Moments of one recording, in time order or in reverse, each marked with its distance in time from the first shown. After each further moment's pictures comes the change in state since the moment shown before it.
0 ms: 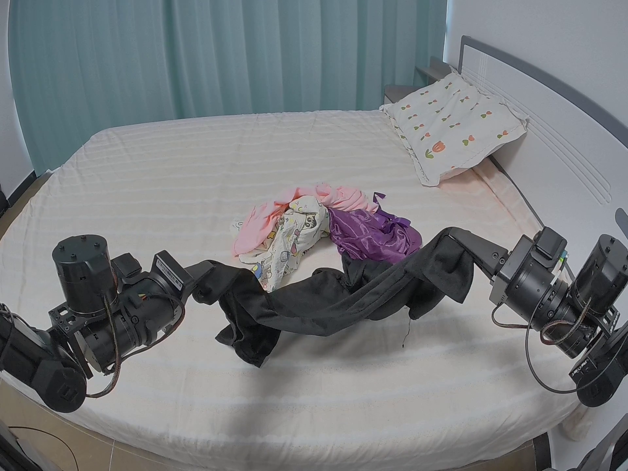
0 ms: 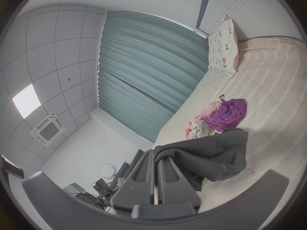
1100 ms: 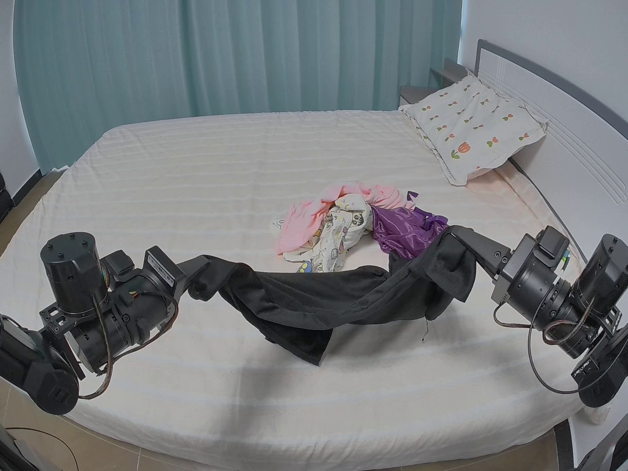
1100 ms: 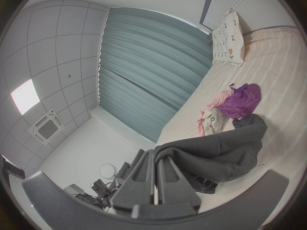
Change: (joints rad) left arm 0.001 -0.043 0.011 0.001 -0.003 -0.021; right arm 0.001 -0.012 0.003 0.000 -0.007 -0.001
